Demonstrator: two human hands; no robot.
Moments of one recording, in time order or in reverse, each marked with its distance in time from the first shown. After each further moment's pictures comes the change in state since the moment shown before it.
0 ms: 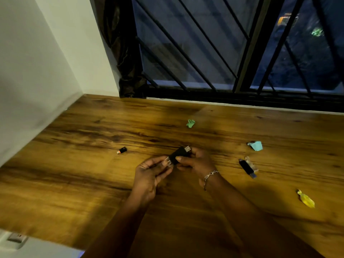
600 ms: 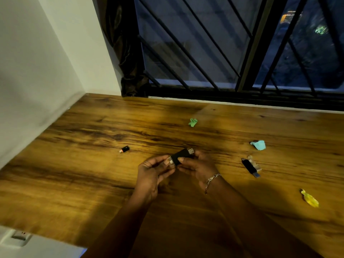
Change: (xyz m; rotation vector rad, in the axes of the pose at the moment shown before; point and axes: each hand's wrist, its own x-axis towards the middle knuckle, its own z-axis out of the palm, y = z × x) left_hand 0.001 -0.001 -0.002 0.045 -0.005 0.025; right_hand -0.005 0.009 0.002 0.151 -0.016 0.022
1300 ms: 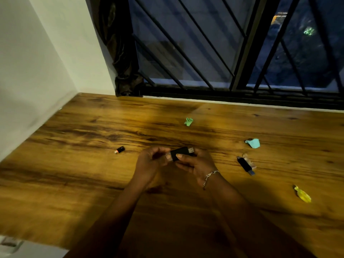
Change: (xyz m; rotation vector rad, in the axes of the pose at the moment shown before) left_hand 0.019 0.014 0.003 0.519 -0.177 0.228; right_hand 0.001 -0.007 -0.001 0.032 0.072 0.014
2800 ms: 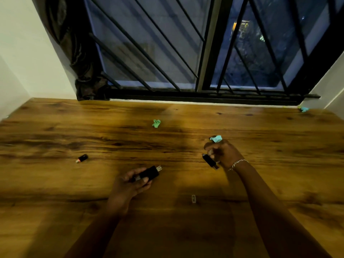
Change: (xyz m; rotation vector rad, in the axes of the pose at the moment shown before) left_hand -0.028 -0.027 0.026 -0.336 -0.058 -0.323; right_hand 0.018 -0.055 -0.177 -1.496 0.240 -0.178
